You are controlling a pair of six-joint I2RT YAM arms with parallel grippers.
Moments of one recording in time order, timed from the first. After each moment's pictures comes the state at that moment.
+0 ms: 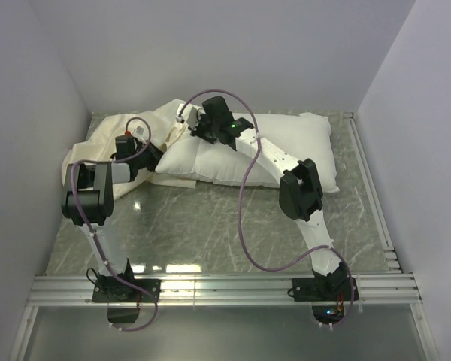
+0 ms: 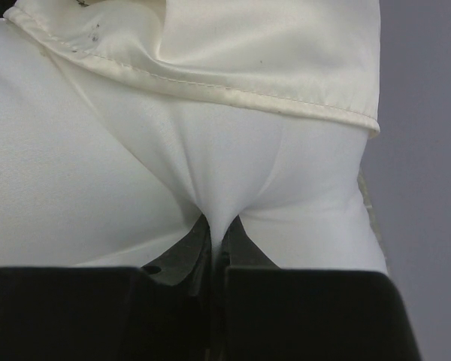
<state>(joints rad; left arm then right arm) 0.04 1.93 0.99 0.36 0.63 -0.75 0.66 2.29 2.15 -0.46 -0.12 -0.66</state>
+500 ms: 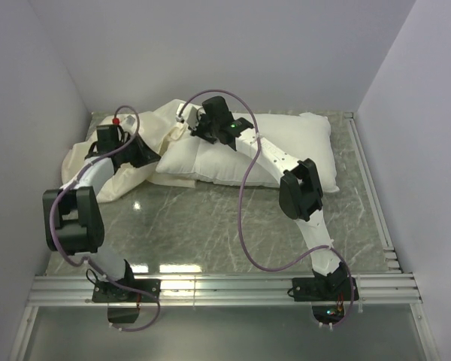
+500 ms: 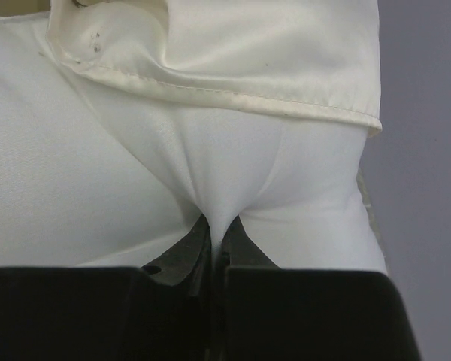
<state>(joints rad) 0.09 1.66 1.08 -0.14 0.62 -0.46 0.66 2.29 2.15 -0.46 -0.11 -0.66</state>
